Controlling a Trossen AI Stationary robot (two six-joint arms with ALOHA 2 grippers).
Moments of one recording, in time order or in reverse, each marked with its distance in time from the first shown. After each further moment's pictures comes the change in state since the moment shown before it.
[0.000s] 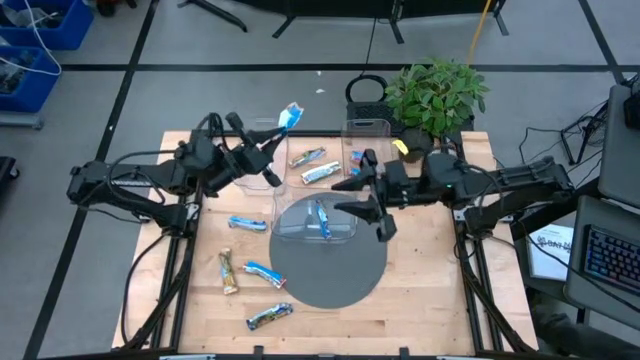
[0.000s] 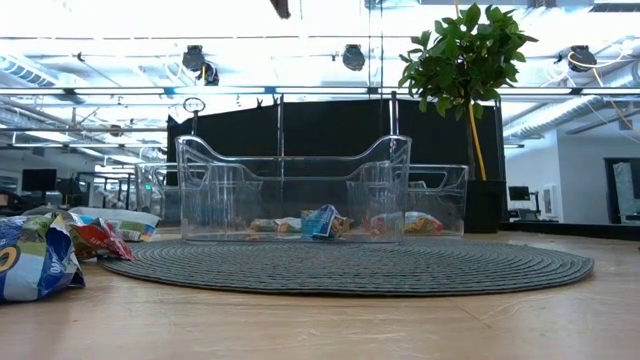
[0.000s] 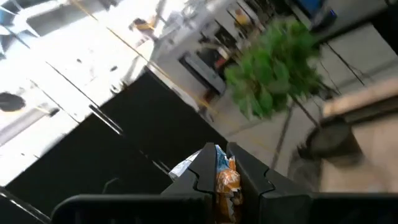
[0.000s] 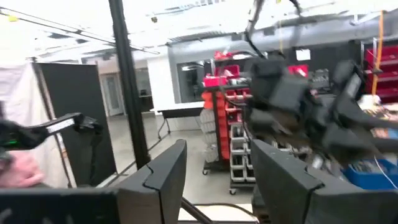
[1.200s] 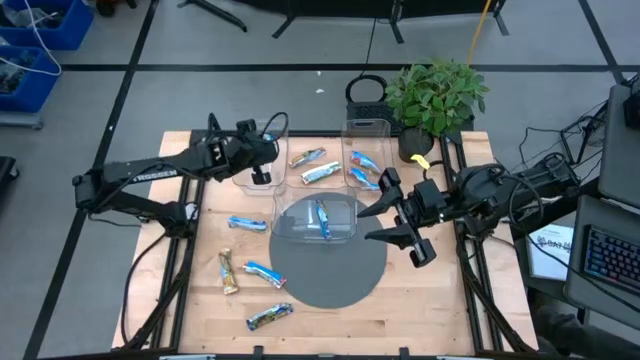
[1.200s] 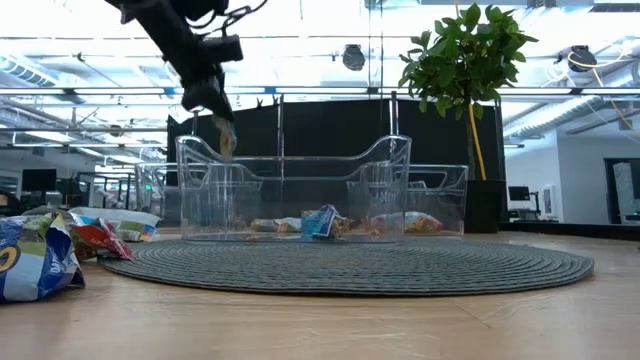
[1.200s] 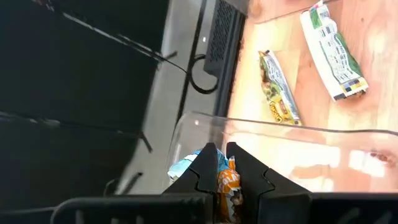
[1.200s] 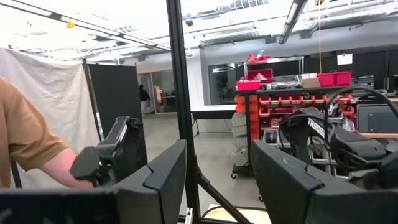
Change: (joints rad) left arm 0.363 0.084 -0.165 -0.579 0.157 -0.297; right arm 0.174 -0.098 0.000 -0.076 0.032 -0.035
